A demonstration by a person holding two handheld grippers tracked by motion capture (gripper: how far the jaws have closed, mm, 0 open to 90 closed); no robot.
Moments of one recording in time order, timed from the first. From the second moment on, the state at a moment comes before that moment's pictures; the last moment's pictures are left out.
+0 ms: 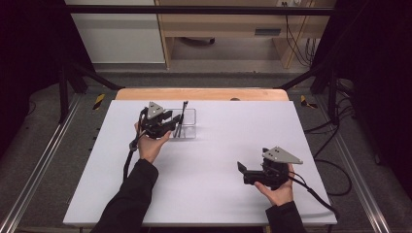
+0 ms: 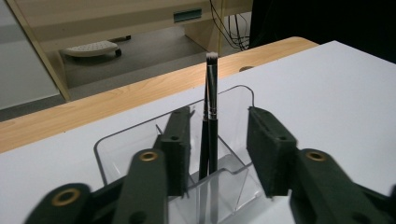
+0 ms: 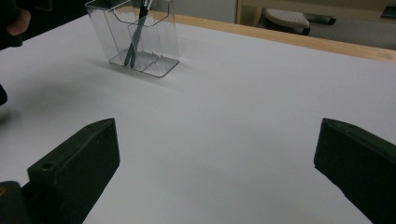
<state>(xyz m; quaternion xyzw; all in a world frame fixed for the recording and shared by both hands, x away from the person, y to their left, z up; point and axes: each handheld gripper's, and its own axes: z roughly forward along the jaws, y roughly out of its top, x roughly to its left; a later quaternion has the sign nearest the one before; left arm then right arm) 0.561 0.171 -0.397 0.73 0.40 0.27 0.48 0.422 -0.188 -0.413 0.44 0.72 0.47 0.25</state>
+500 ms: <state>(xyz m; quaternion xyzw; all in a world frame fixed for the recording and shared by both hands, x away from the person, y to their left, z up) 0.520 0.184 -0.382 0.74 0.37 0.26 0.49 0.425 -0.191 -0.411 0.44 0.72 0.47 0.25</state>
